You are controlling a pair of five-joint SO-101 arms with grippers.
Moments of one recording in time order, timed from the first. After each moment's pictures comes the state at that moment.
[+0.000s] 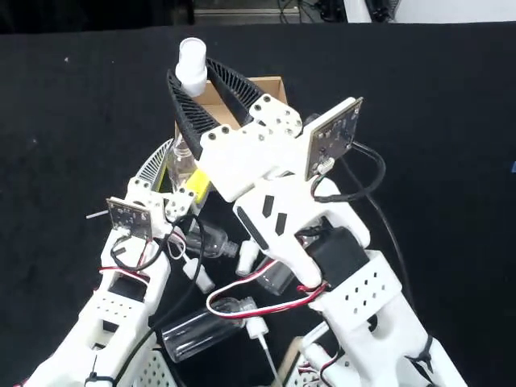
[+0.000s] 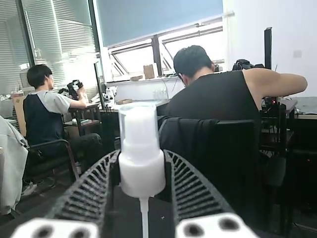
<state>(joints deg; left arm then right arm) 10.7 -55.2 95.4 -39.4 0.0 -36.0 -48.0 34.7 11.2 -8.0</state>
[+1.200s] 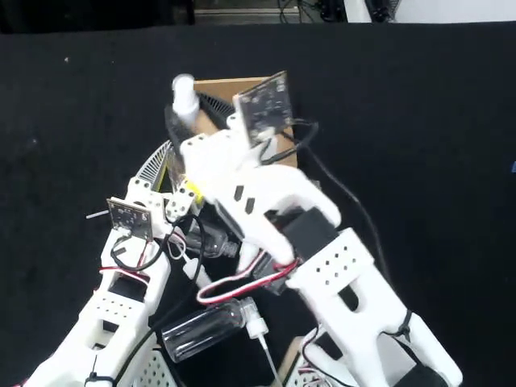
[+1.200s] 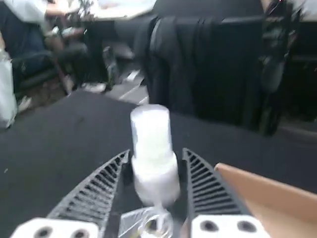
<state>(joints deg) 10.8 -55.2 95.4 -39.4 0.0 -37.3 -39.0 35.3 24.2 -8.0</state>
